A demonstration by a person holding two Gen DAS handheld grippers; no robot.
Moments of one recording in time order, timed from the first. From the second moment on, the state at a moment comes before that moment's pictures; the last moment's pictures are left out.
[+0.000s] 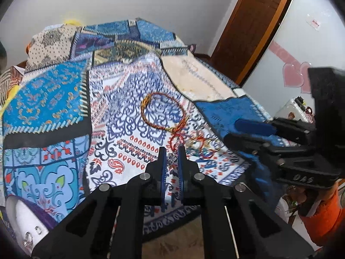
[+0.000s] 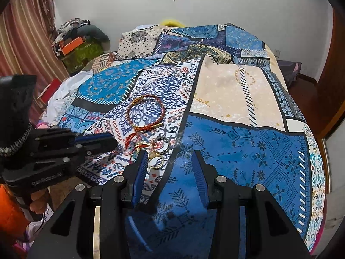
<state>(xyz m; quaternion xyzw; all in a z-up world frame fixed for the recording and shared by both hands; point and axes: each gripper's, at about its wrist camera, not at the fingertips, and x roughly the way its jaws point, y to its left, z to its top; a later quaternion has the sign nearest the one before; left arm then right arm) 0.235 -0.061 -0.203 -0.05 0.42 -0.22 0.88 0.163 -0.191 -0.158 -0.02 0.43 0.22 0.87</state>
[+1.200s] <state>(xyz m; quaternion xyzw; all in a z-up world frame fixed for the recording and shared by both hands) 0.170 0.014 -0.125 -0.11 0.32 -0.22 0.92 0.166 -0.101 -0.165 -0.07 0.44 0.31 0.84</state>
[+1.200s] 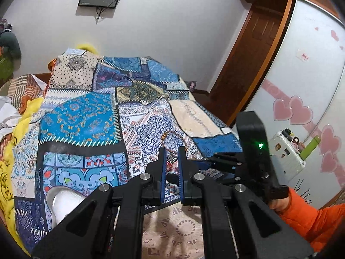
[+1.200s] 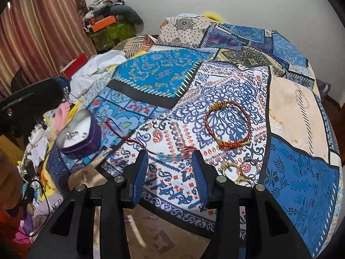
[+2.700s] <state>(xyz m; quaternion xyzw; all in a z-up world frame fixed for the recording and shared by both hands) 0.148 0.082 -0.133 -0.15 0.31 -0.11 0.93 0.172 -0.110 -0.149 0.00 0.41 0.28 0.87</state>
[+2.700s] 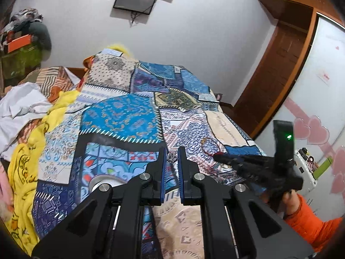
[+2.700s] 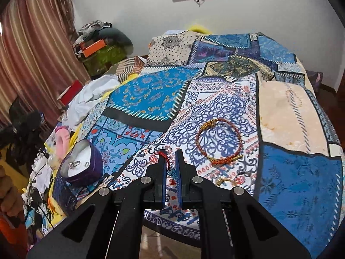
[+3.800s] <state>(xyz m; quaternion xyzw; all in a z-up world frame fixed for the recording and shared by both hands) 0.127 0.134 -0.183 -0.16 0.36 -0.06 0.92 0.139 -0.002 -0.096 -0.03 0.35 0.41 0.84</state>
